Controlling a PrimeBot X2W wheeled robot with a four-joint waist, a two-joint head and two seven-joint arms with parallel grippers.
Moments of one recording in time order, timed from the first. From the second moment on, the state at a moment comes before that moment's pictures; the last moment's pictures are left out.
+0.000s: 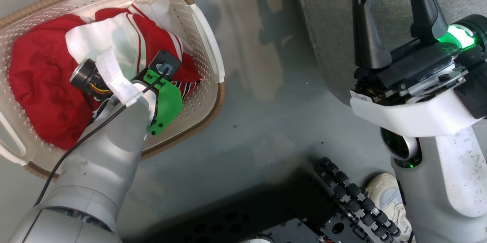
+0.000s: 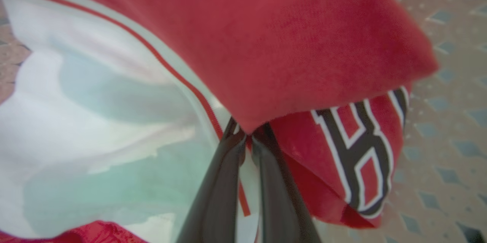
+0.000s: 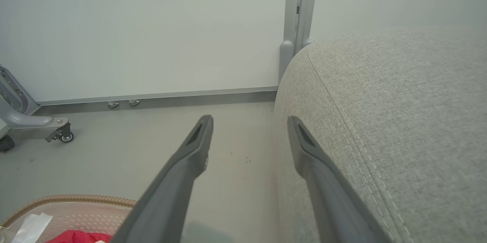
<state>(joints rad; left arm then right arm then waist) -1.02 0.06 -0.58 1.29 0.09 -0.05 0.07 -0.54 -0.05 0.18 -0.24 0.21 0.13 -0.26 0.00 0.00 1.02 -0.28</state>
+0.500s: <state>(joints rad) -0.92 0.05 -0.75 1.06 -0.06 -0.03 0.03 -0.54 -0.05 0.18 -0.18 0.21 0.13 -0.26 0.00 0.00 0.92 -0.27</state>
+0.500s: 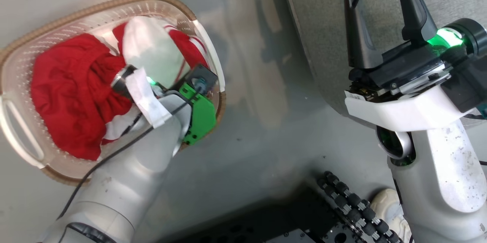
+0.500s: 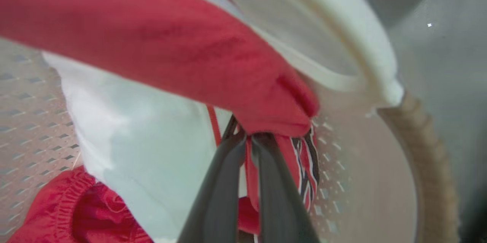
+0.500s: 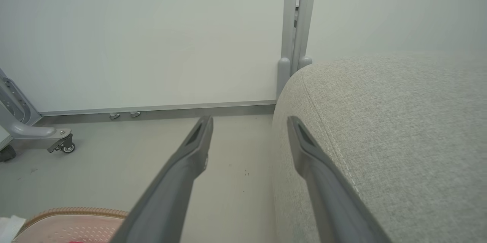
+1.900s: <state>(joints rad) -0.70 0.06 -0.73 0.75 -0.34 -0.04 -0.26 -0.30 -0.05 0.14 -0.03 0.14 0.13 -0.26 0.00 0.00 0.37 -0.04</state>
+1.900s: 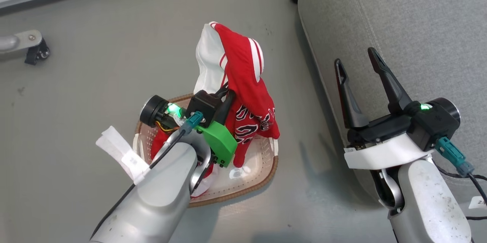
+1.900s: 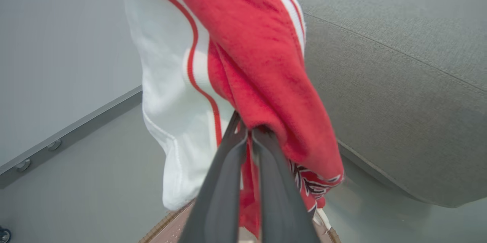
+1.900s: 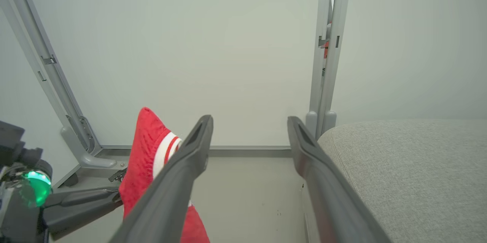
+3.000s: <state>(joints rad) -0.56 0.08 -0.48 0.26 -0.19 -0.06 -0.26 -0.16 -0.05 0.16 0.00 0.17 0.13 -0.26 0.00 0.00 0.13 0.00</state>
